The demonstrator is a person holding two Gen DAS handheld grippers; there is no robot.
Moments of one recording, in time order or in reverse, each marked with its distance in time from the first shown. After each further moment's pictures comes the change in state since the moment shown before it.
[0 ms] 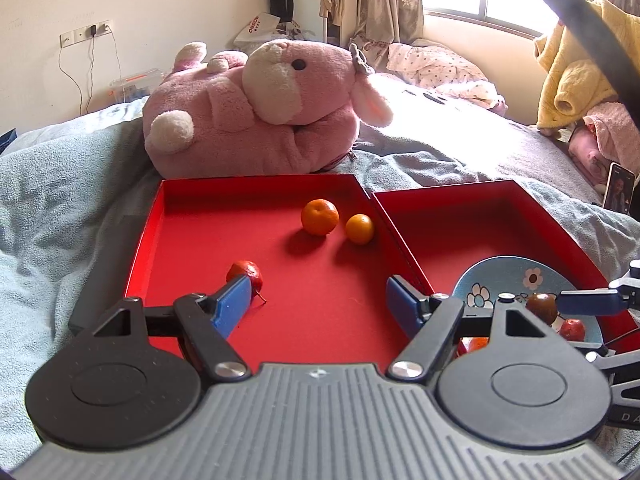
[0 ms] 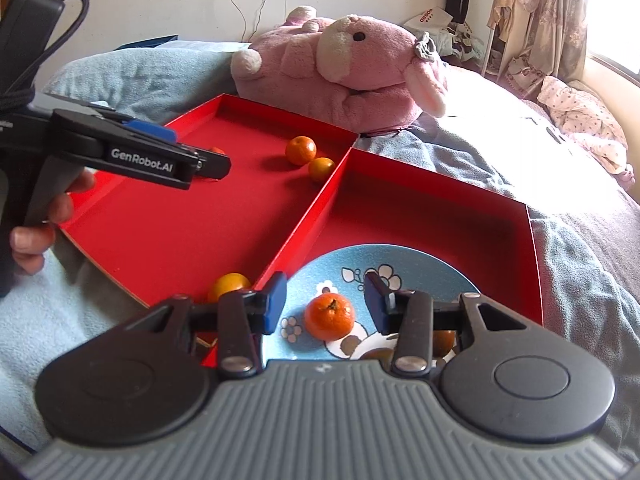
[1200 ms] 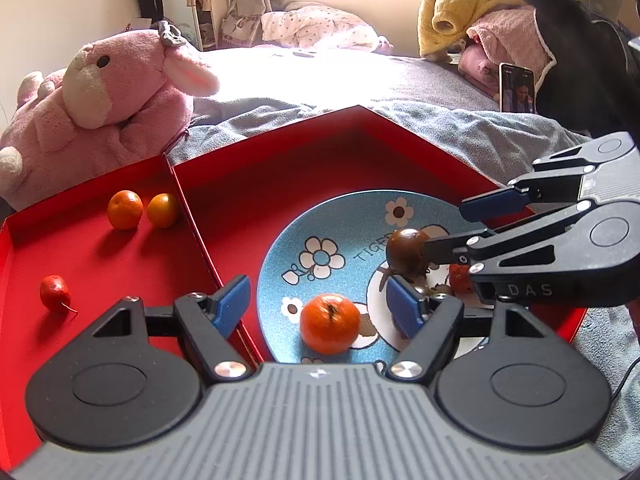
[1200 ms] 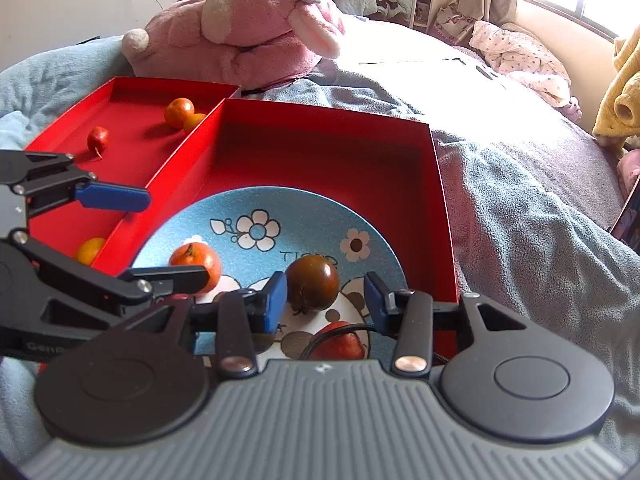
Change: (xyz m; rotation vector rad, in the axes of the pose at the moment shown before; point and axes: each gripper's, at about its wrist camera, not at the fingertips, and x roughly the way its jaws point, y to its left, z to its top) left arm 0.039 -0.129 -0.031 0.272 0.069 -0.231; right arm 0.019 -0.076 -0.038 0.163 0.082 -0.157
